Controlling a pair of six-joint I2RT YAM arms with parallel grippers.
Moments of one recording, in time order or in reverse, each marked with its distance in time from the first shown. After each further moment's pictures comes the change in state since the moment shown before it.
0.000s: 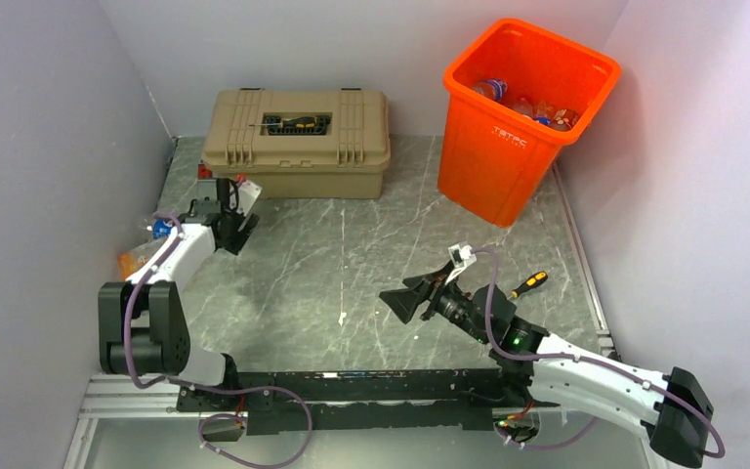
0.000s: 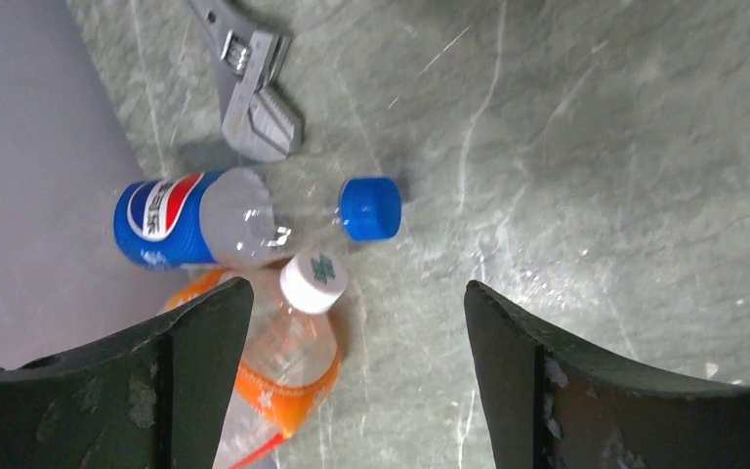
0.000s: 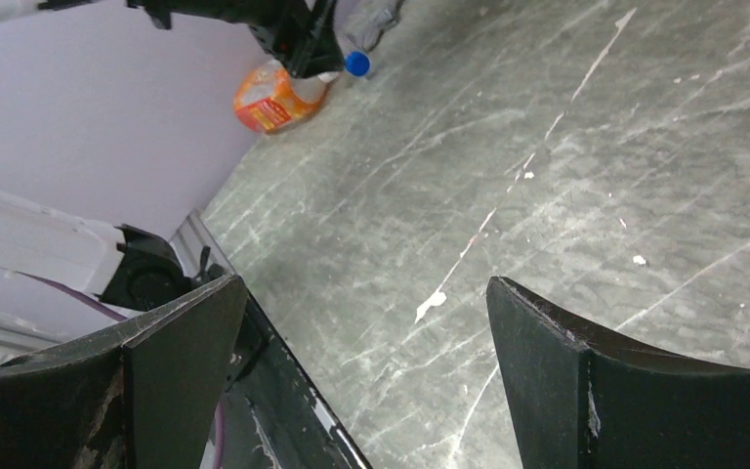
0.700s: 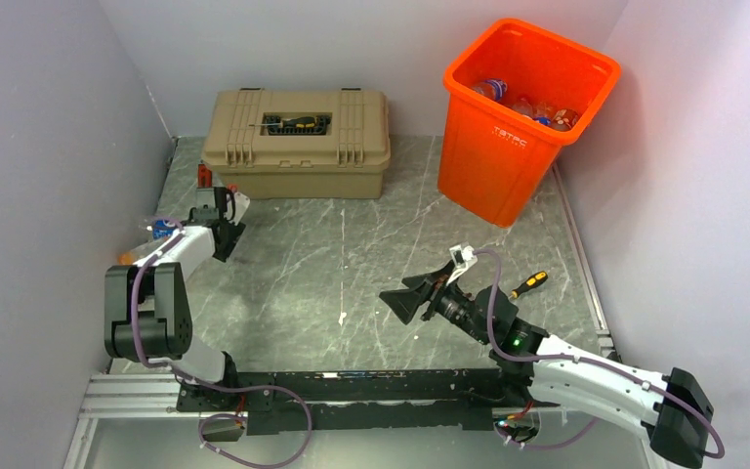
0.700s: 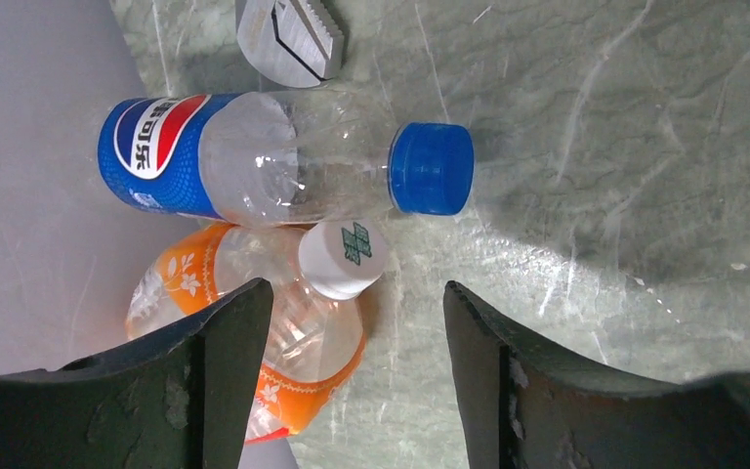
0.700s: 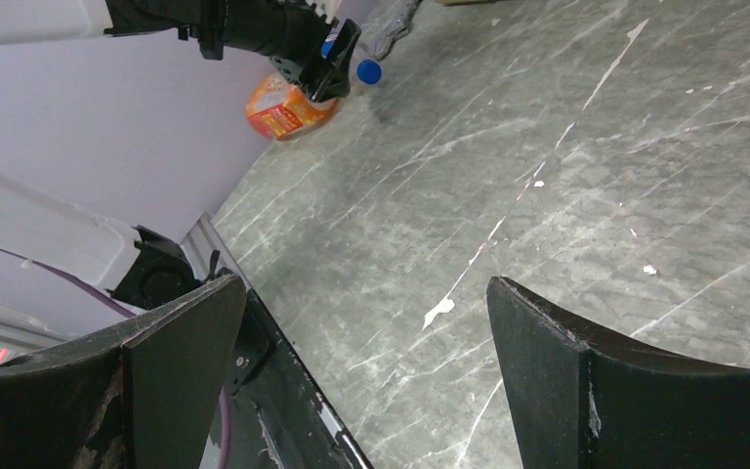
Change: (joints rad) left arm 0.055 0.051 -0.087 0.093 -0.153 0.010; right arm 0.000 0.011 -0.017 0.044 -0.011 0.000
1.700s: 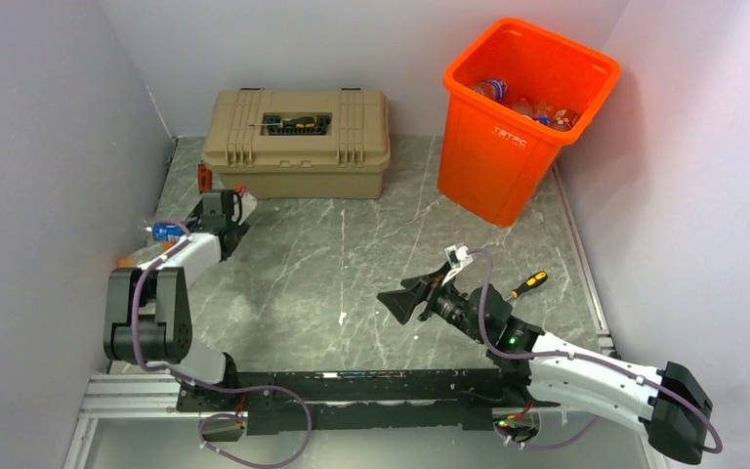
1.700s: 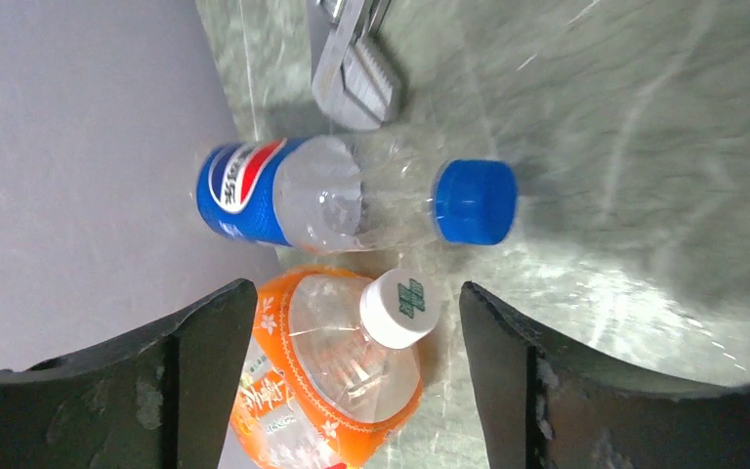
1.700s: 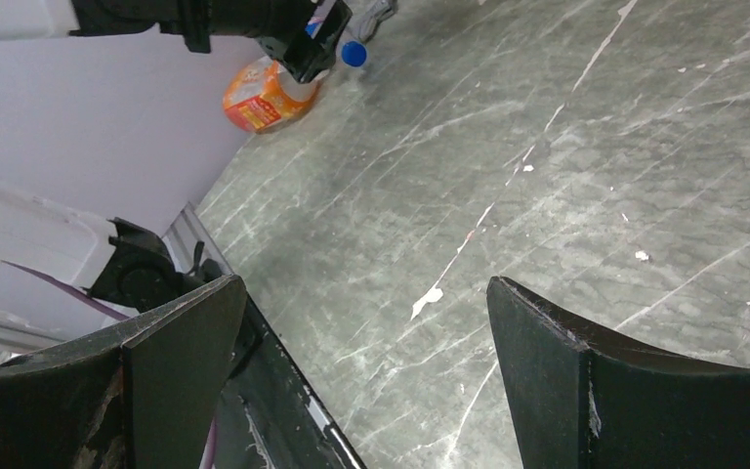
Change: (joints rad) left arm -0.032 0.016 -0.055 0.177 -0.117 0.122; right arm 0.002 0.046 0.000 0.009 0.005 0.000
